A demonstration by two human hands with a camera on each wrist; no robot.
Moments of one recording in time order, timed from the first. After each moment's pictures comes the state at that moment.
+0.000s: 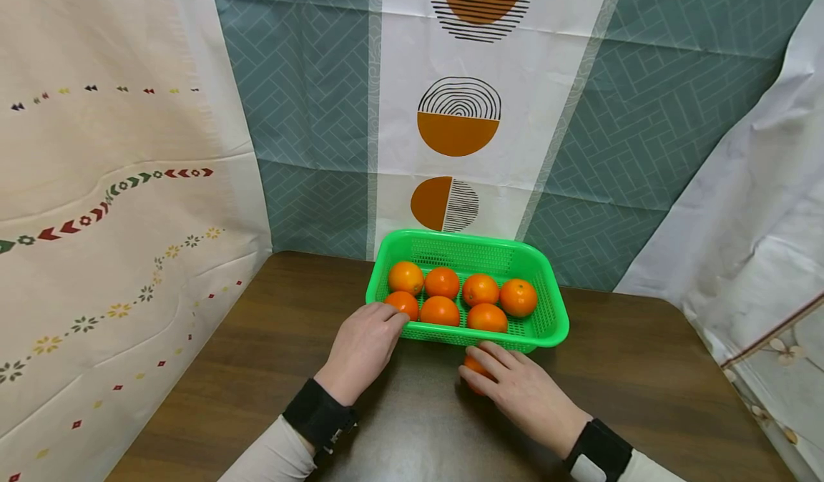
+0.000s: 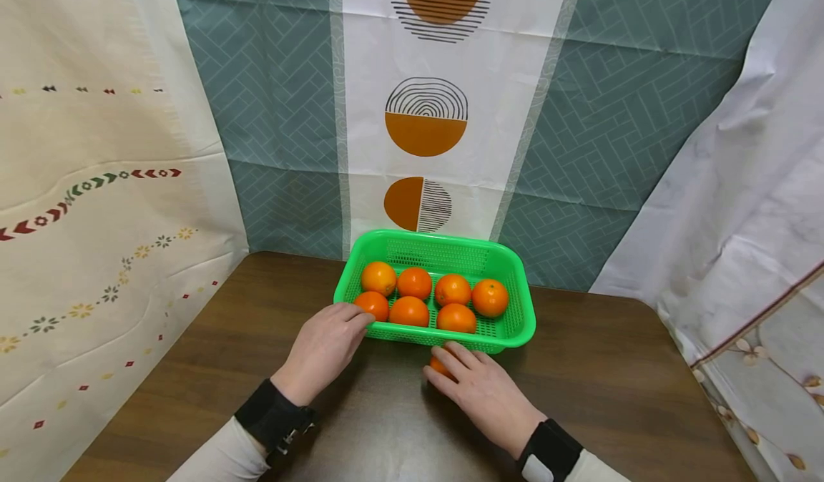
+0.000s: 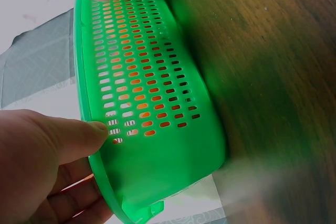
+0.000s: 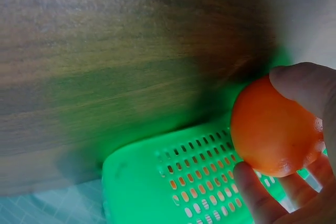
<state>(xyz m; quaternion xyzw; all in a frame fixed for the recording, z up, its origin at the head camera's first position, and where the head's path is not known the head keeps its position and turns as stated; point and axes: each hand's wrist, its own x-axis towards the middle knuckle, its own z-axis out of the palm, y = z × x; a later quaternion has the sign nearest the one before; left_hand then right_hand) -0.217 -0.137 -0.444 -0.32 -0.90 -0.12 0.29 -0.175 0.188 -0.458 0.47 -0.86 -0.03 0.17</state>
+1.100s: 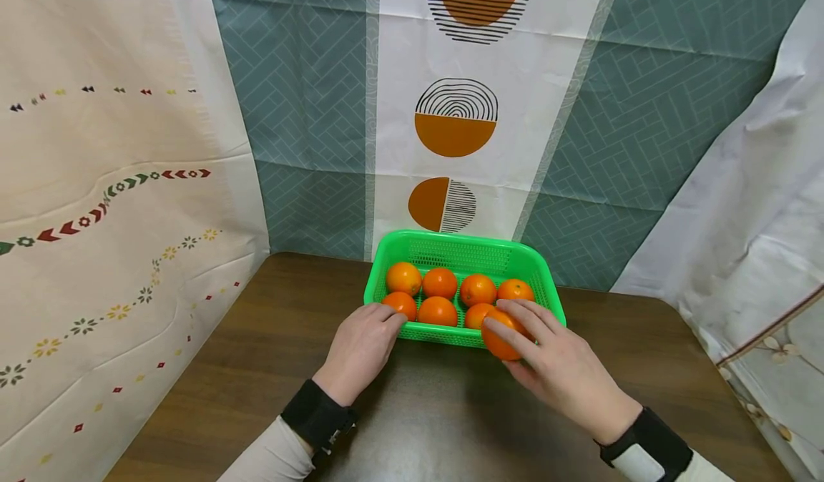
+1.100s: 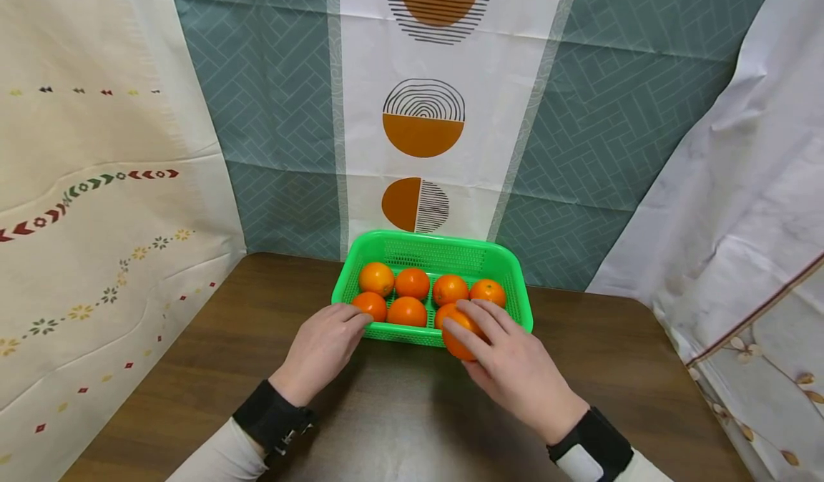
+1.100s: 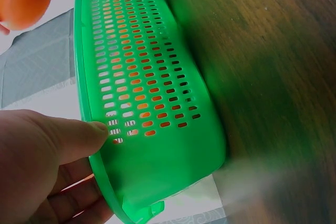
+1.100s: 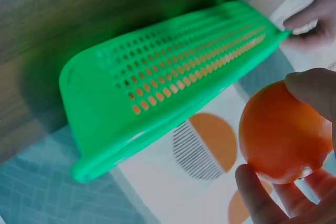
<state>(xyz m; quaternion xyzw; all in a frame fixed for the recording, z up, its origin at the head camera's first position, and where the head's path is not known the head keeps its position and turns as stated) -0.217 -0.137 -0.445 -0.32 -0.90 -0.12 0.29 -0.171 0.208 -0.377 0.41 -0.87 0.07 0.25</state>
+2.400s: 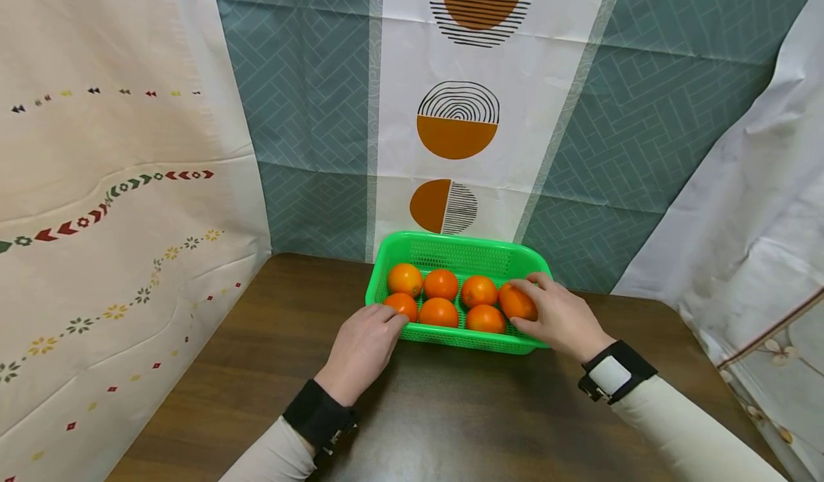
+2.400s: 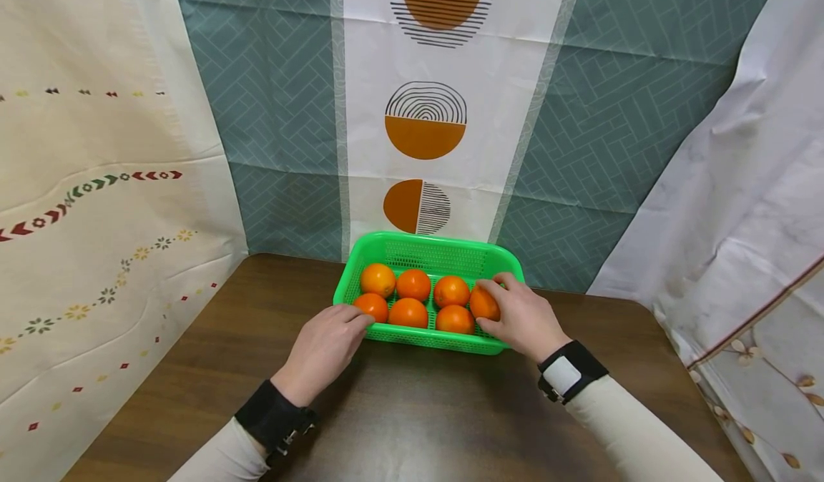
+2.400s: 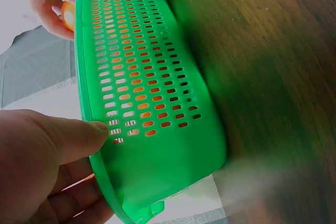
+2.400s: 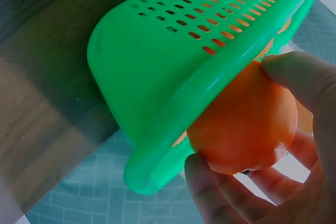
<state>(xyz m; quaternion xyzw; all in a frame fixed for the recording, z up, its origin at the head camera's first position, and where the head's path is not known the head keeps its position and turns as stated) -0.218 -0.137 -0.445 -0.32 -0.89 -0.12 0.29 -0.247 0.229 -0.382 0.23 -0.96 0.12 0.11</state>
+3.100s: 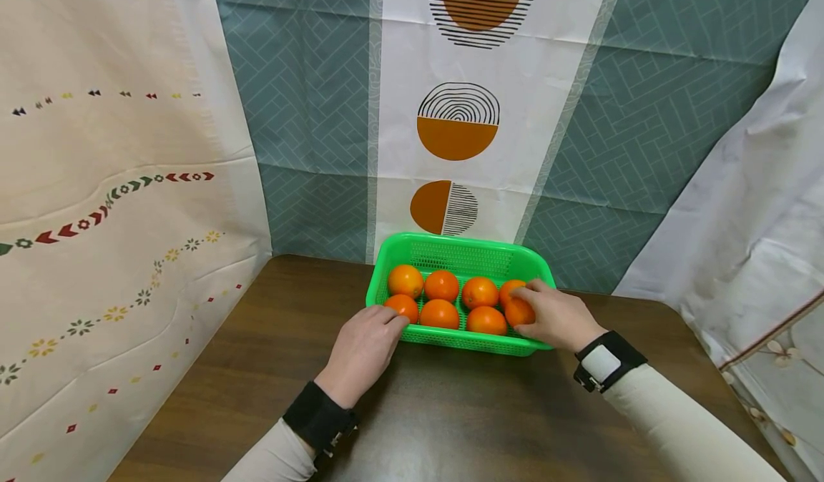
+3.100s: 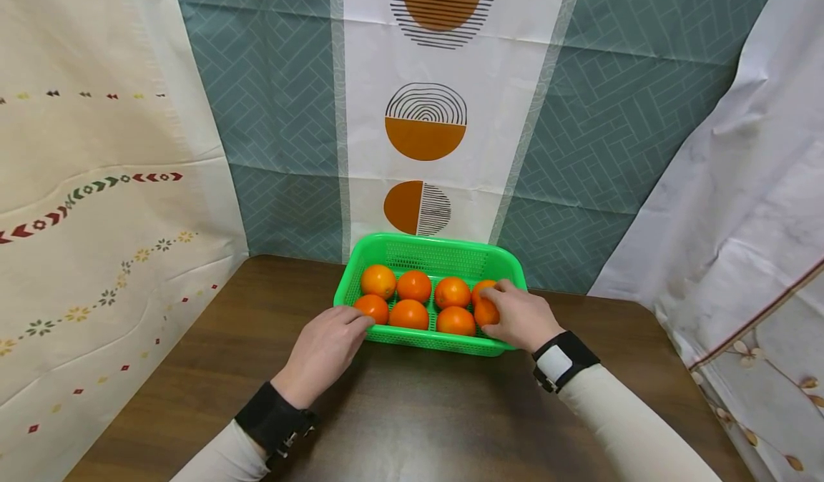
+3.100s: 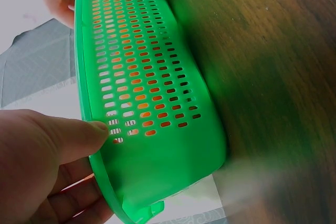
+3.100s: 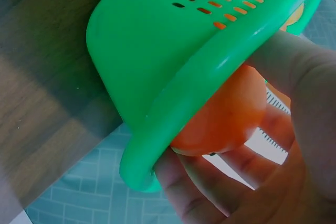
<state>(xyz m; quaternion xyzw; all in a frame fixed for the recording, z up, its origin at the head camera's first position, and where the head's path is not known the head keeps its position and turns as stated) -0.216 -0.137 -0.444 -0.31 -0.90 -0.12 0.29 -0.260 0.228 -0.384 0.22 -0.97 0.07 0.03</state>
